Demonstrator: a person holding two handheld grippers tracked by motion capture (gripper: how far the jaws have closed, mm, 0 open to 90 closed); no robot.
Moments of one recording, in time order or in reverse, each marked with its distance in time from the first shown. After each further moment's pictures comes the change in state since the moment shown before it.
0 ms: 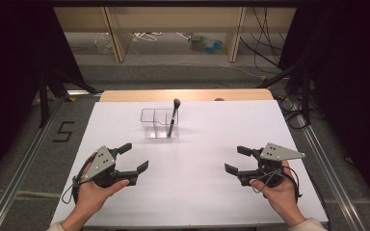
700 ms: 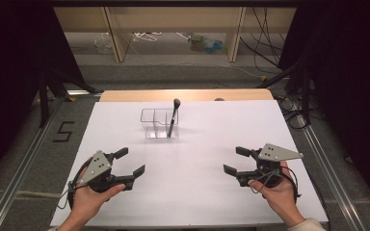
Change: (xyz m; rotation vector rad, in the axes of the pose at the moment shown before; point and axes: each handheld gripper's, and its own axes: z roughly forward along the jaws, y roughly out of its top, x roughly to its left) left arm -0.001 -0.008 -0.009 0.013 0.005 -0.038; right arm 0.002 -0.001 0.004 -0.001 0.014 -0.006
